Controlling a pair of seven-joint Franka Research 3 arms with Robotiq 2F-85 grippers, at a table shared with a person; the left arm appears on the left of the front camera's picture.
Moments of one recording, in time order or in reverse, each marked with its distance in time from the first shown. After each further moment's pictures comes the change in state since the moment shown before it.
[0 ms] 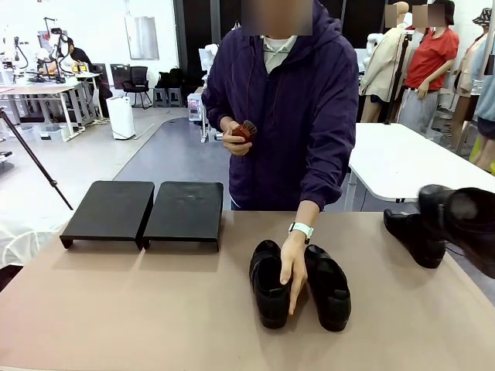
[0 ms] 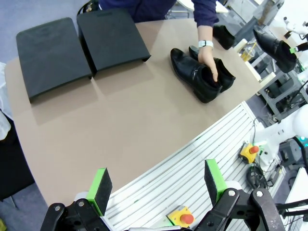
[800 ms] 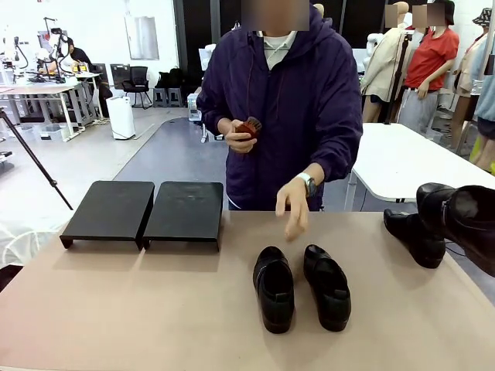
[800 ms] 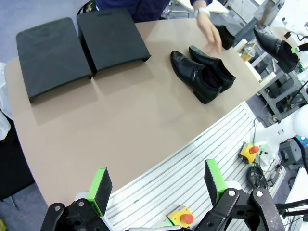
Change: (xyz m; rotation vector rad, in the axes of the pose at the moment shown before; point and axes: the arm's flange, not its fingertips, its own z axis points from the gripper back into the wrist) left arm 0.000 0.000 0.000 0.000 0.000 0.000; right arm -0.005 0.007 0.003 0.016 -0.021 0.000
